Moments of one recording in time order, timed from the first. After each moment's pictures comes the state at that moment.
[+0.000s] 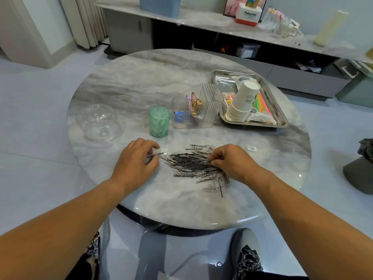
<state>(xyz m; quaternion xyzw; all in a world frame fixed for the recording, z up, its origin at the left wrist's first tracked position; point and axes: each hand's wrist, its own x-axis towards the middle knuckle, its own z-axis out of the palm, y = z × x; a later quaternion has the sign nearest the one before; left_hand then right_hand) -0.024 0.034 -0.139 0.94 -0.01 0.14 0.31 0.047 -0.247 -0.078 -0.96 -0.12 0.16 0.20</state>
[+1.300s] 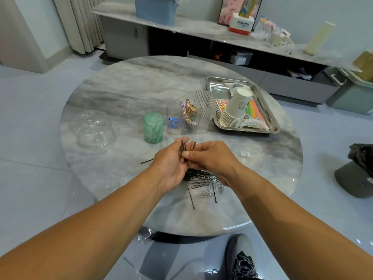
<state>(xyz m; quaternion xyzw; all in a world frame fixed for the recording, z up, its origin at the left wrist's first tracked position) 0.003 -0.076 -0.059 0.32 0.26 -0.10 0.91 0.030 -0.199 -0.048 -0.74 0.03 0.24 0.62</state>
